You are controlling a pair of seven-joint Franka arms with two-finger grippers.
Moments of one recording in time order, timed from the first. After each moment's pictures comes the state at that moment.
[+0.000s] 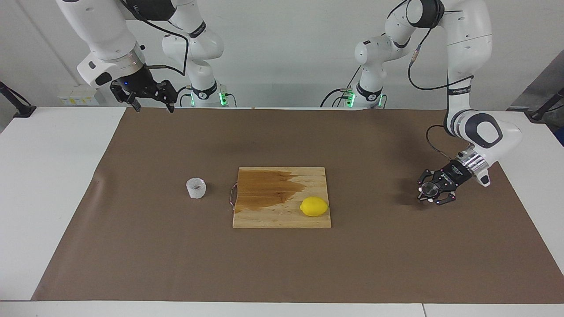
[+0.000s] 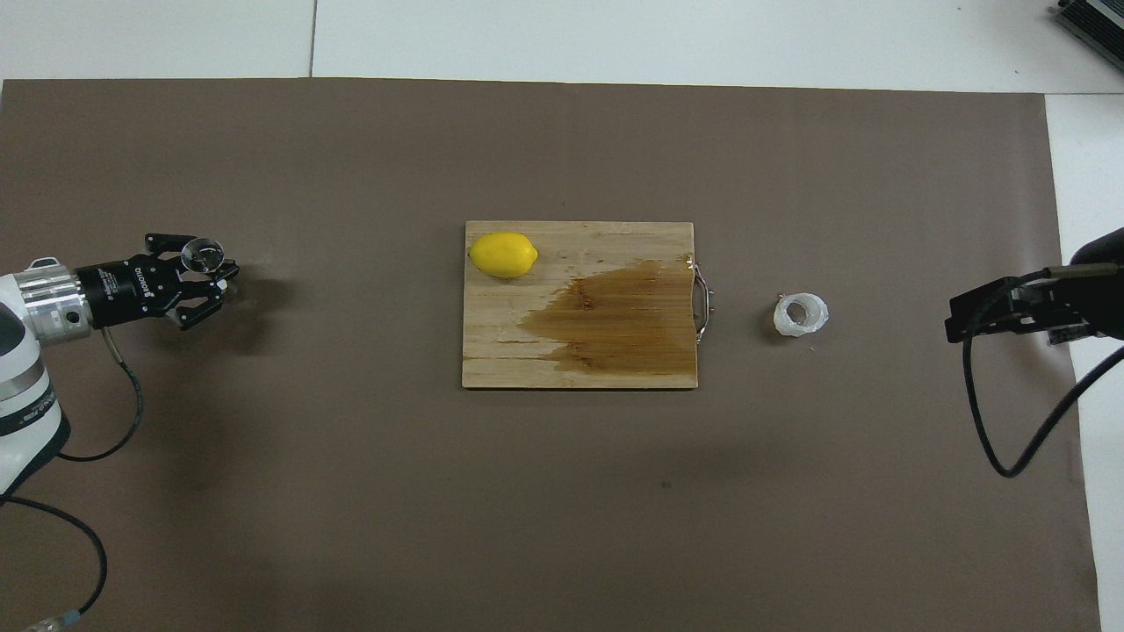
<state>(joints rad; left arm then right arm) 0.27 0.35 -0.01 -2.01 -1.20 2.10 -0.91 0.02 -0.02 0.00 -1.57 0.01 1.42 0.07</state>
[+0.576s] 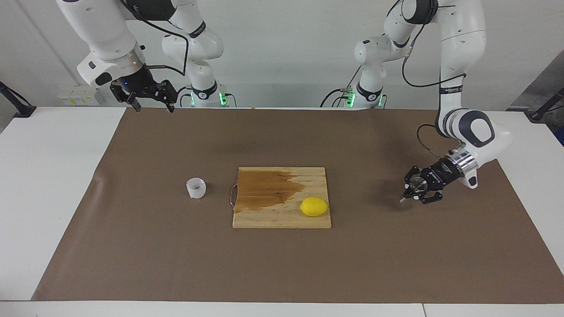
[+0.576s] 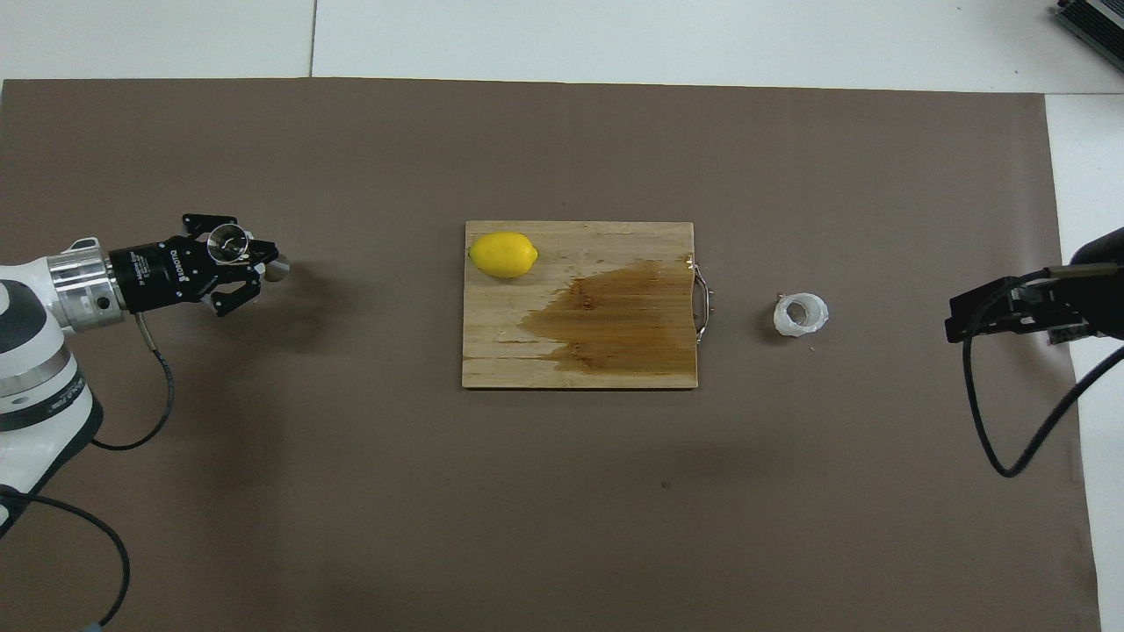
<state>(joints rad) 0.17 0.30 -0.04 -2.01 -1.32 2.02 -0.91 0.02 -0.02 0.00 -1.57 0.01 1.42 0.07</state>
